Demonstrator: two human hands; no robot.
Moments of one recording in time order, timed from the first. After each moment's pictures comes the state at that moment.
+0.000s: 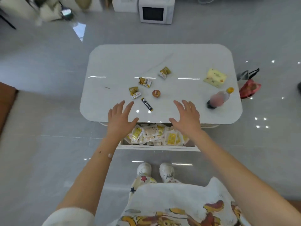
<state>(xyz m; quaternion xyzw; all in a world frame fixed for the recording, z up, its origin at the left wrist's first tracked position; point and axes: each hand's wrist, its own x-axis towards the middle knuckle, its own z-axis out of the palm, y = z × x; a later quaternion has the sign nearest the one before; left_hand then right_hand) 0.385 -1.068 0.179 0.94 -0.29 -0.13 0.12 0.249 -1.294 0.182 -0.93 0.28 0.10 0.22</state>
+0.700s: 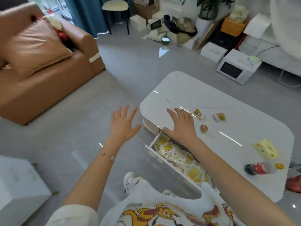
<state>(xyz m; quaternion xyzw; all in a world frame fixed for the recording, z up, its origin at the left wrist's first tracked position) 0.312 -0.851 0.280 1.00 -0.03 -0.02 0.07 0.317 -1.099 0.296 -0.99 -0.09 0.07 0.12</state>
